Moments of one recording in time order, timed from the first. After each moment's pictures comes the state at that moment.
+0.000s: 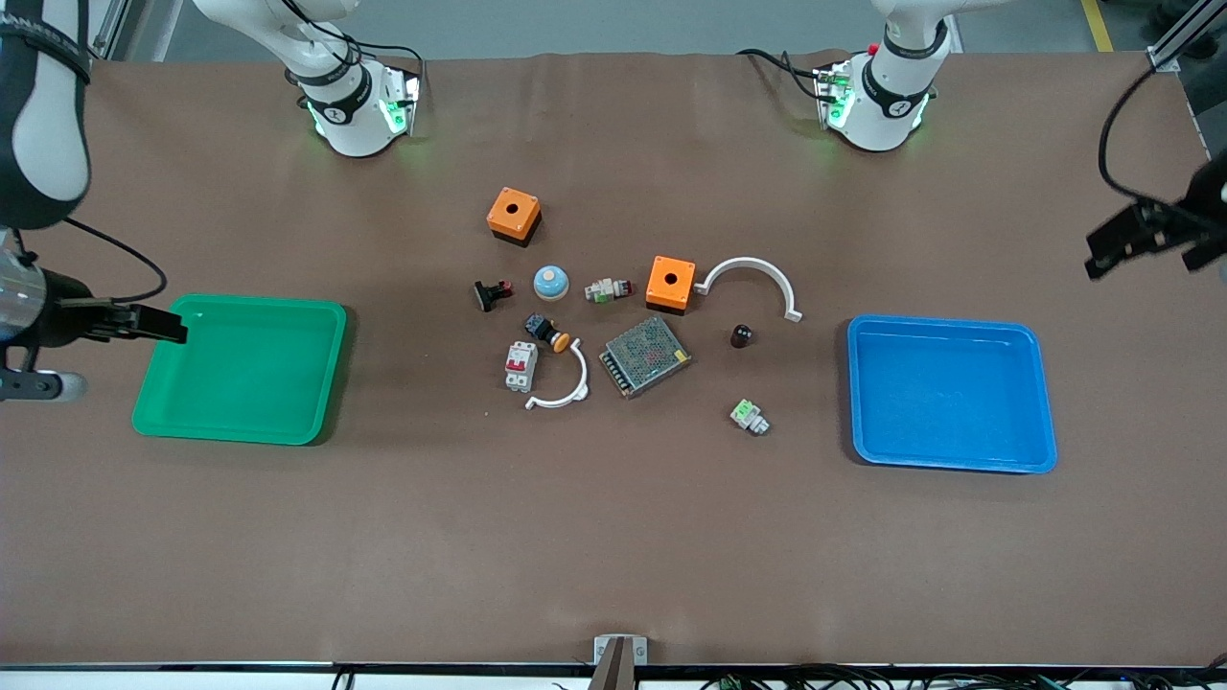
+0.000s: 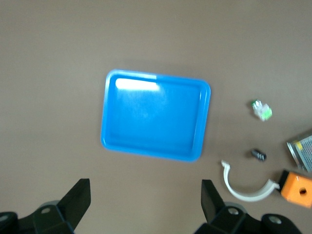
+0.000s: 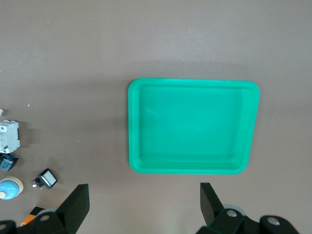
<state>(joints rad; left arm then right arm) 0.06 0.00 -0.11 -1.47 0.06 1.51 -0.09 0.06 0.27 -0.13 -1.40 0.02 1.52 -0.04</state>
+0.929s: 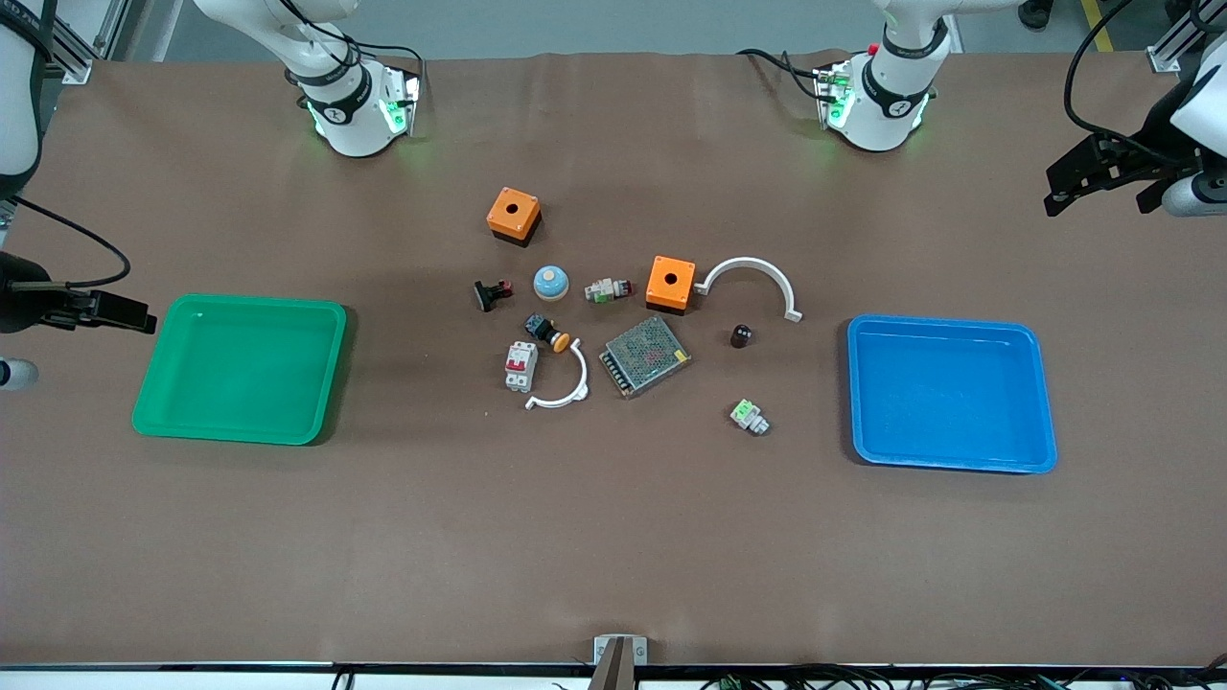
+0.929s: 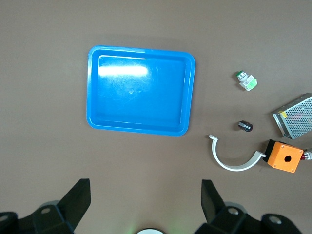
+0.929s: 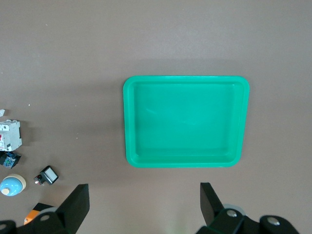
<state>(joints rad) 0.03 -0.09 -0.11 -1.58 0.01 1.48 -0.08 0.03 0.24 -0.13 -1.39 0.02 1.48 -0.04</state>
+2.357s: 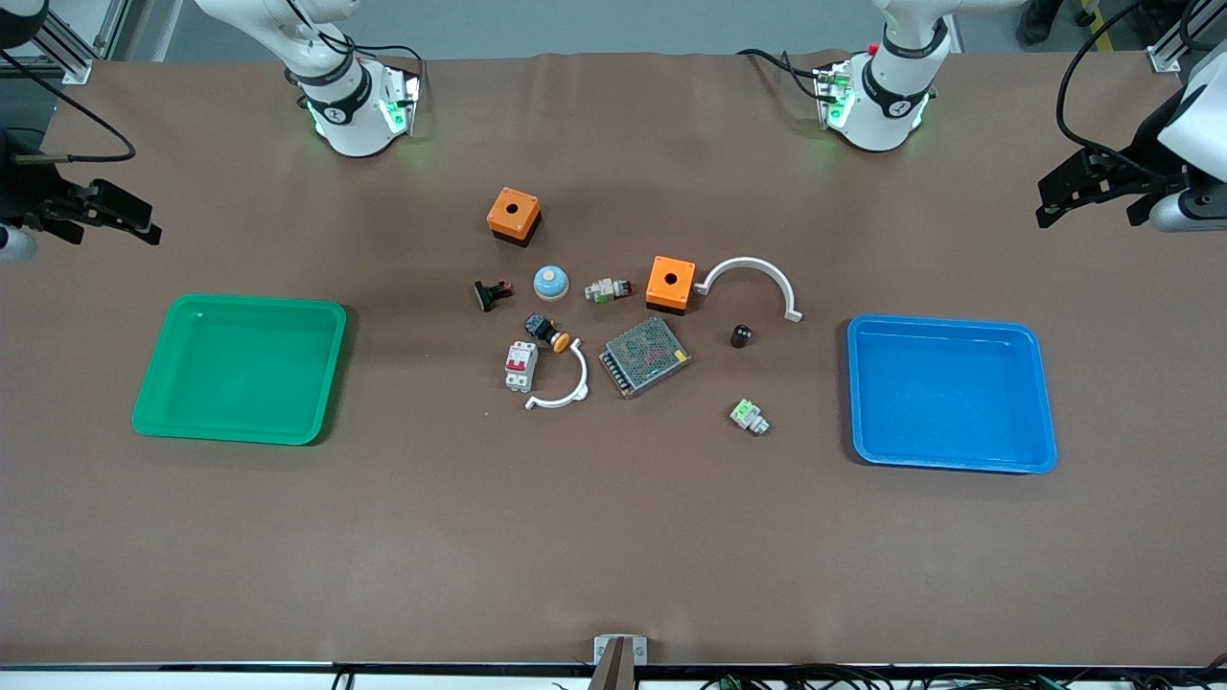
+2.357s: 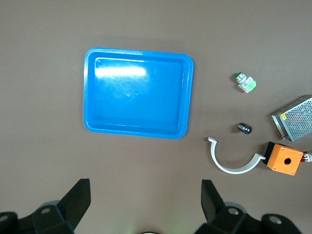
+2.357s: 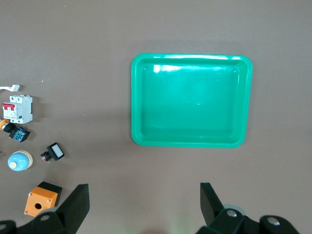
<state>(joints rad) 0.03 -0.08 -0.11 -1.59 0.01 1.51 -0.08 -0.01 -0.14 -0.08 -1.79 0.01 1.59 -0.05</state>
